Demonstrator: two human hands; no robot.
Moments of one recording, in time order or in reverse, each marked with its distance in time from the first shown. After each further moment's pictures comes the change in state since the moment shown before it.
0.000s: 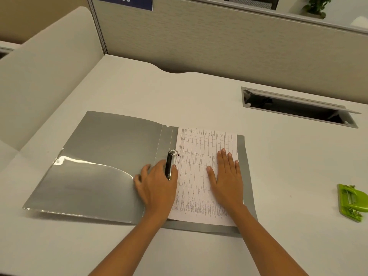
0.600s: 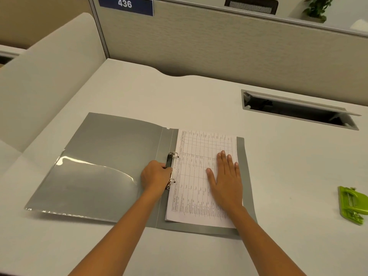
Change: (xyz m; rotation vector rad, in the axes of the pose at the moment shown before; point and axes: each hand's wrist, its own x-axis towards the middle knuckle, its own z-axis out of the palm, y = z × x) left_hand 0.042 0.011 -0.012 -0.242 -0.348 -0.304; right_hand 0.000 0.000 0.000 0.012 0.009 -0.005
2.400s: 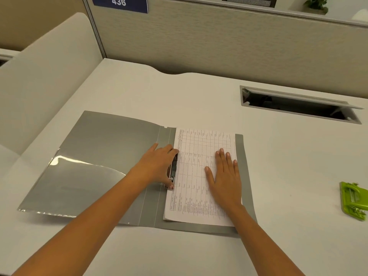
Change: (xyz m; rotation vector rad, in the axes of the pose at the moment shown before) left_hand 0.030 0.021 -0.025 1.022 -0.327 0.832; right_hand 0.000 0.002 0.001 0.006 0.018 0.005
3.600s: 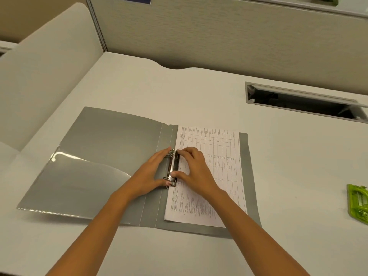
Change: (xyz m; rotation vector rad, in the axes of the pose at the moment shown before) left_hand -0.028 -0.016 0.046 -0.827 0.182 -0.063; right_hand 0.025 -0.081 -0.014 0.489 -0.212 -0.272
